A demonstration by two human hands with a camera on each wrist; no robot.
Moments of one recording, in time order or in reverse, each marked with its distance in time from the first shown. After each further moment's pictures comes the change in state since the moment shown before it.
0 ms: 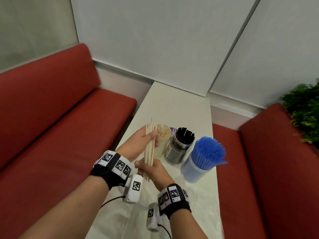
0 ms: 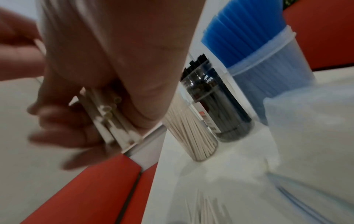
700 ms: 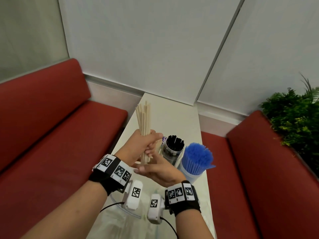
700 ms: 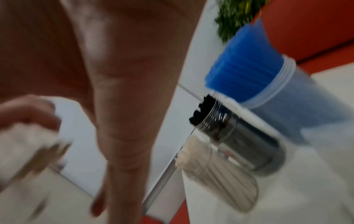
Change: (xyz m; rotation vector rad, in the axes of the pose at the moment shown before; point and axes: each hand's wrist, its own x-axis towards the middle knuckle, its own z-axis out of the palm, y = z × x) left_hand -0.018 0.053 0.033 -0.145 -0.112 0.082; right_hand -0.035 -0.079 -0.016 0.260 -0.292 -0.047
